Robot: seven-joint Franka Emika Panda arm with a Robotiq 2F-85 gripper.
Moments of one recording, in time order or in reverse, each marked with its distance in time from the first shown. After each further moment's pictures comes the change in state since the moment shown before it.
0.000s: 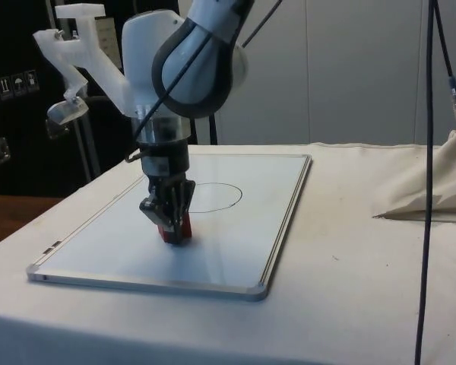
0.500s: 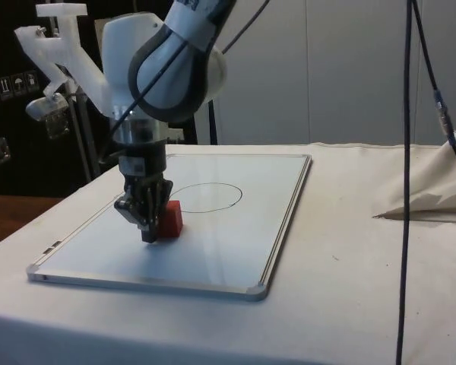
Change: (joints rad) arm -0.001 0.070 -0.009 0.114 0.000 -0.003 0.007
